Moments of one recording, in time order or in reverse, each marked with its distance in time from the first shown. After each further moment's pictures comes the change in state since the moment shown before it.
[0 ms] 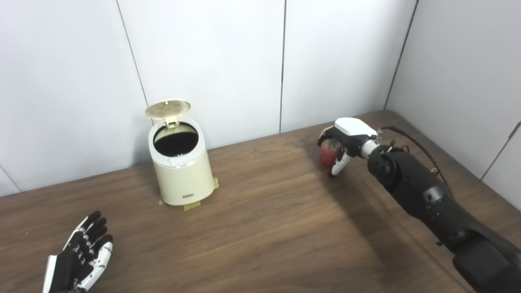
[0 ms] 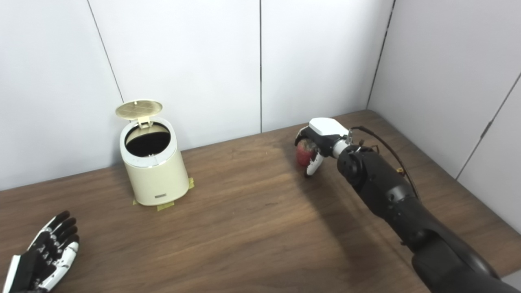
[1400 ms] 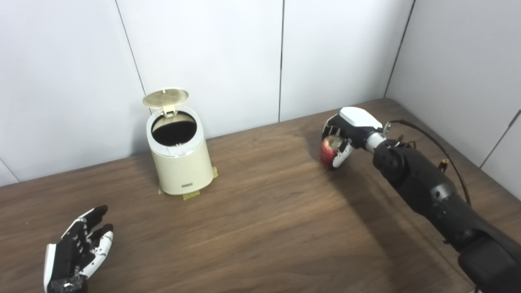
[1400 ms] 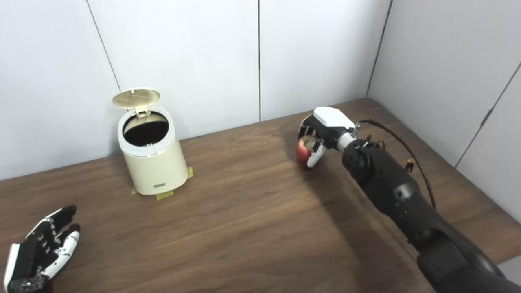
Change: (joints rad) left arm 0.001 -0.011 0.006 -0.010 0.061 0.010 0.038; right arm 0.075 0.011 -0.051 -0.100 0.050 -0.027 -0.066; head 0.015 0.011
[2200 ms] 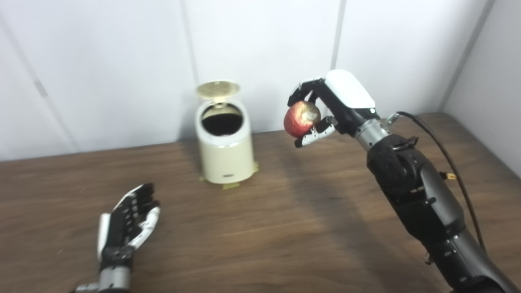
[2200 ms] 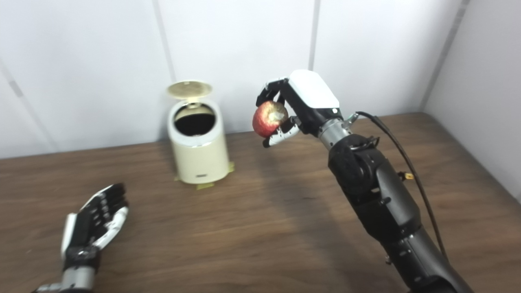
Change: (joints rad) left arm 0.006 -0.041 -0.033 0.013 0.052 -0.037 0.059; right arm -0.086 0.261 0.001 -0.489 -0.035 0.056 0.060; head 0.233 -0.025
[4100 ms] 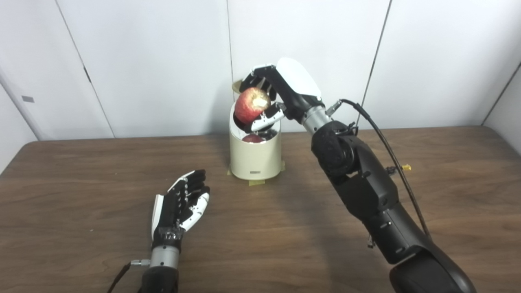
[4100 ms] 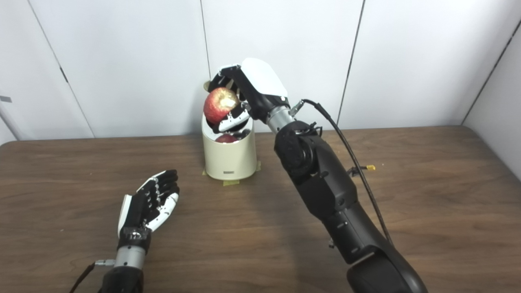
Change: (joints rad) left arm -0.020 -0.078 -0.063 0.032 0.021 -0.026 0.047; right arm -0.238 0.251 0.080 0.457 0.004 -0.137 -0.167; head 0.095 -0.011
